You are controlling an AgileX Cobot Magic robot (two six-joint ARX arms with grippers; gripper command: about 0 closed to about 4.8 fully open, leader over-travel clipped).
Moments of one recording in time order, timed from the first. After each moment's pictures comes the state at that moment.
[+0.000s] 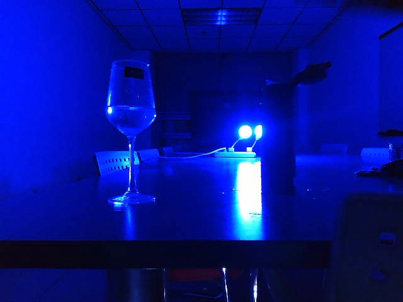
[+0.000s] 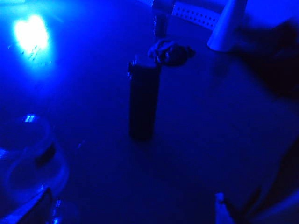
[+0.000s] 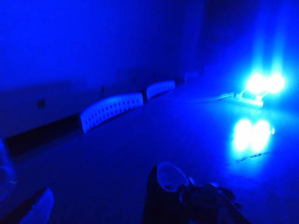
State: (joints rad) left arm -0.57 0.80 0.92 -0.31 0.20 0.05; right arm 0.26 0.98 0.62 0.54 -0.18 -0.03
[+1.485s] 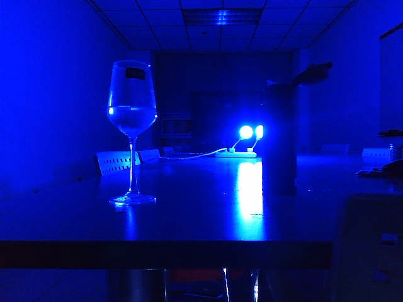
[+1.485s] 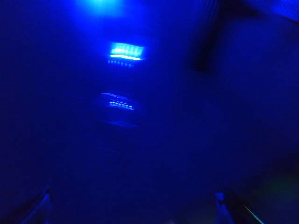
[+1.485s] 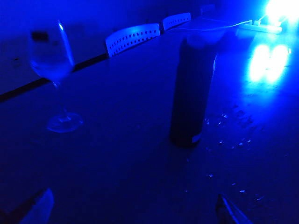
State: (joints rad) left arm -0.25 0.25 0.45 -0.51 0.24 0.00; right arm 0.26 0.06 0.32 -0.33 -0.20 0.00
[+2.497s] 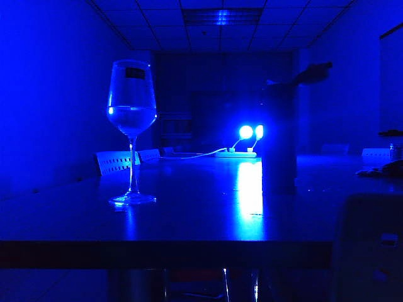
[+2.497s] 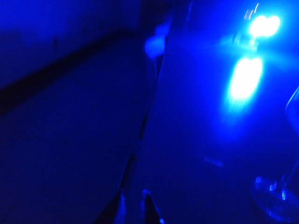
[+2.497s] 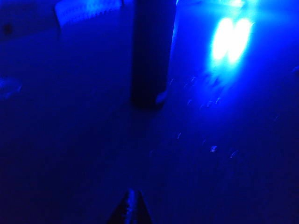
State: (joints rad) left arm -0.02 0.00 0.05 -0.02 -0.11 -0.06; right arm 0.26 0.07 0.01 -0.04 -0.04 -0.03
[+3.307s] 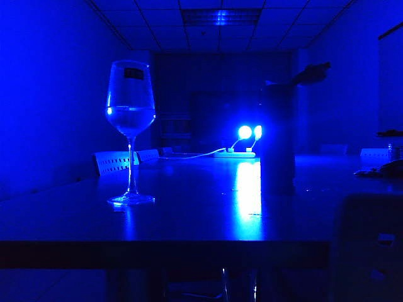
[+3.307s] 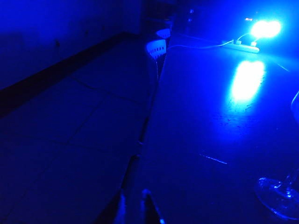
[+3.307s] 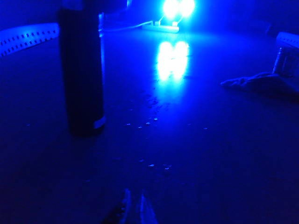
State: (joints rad) left arm -0.02 0.01 0.01 0.02 -0.11 -0.06; right arm 0.11 0.00 0.01 0.00 0.01 -0.01
